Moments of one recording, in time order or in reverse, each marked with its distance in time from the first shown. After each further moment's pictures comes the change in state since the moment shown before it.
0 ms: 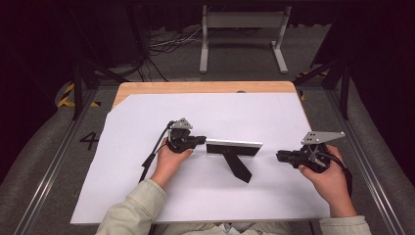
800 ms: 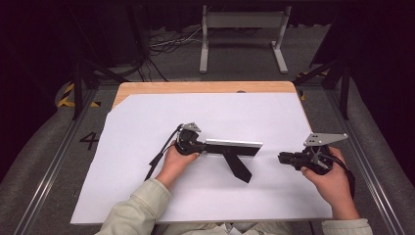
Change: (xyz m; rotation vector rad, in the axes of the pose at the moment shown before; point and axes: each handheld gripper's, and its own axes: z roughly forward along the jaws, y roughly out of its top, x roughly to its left) left arm -0.002 -0.003 0.026 0.110 -0.116 -0.030; right arm 0.001 -0.004 -0.005 0.000 0.003 0.008
